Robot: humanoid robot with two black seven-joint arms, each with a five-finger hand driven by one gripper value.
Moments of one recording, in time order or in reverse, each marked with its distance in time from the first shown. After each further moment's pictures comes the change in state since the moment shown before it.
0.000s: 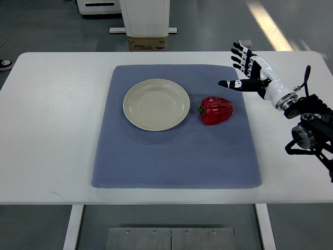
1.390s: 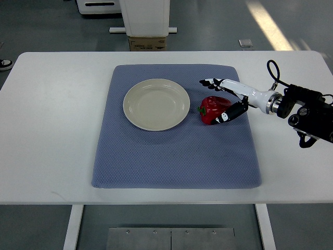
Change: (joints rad) left arm 0.000 0.000 0.000 0.000 0.000 0.000 0.000; right arm 0.341 -0.069 -0.657 0.020 -0.103 -0.009 -0.004
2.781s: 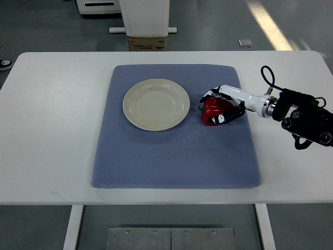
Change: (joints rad) left arm 0.000 0.000 0.000 0.000 0.000 0.000 0.000; right arm -0.006 0.065 -0.040 -0.092 -0.001 0.000 -0.014
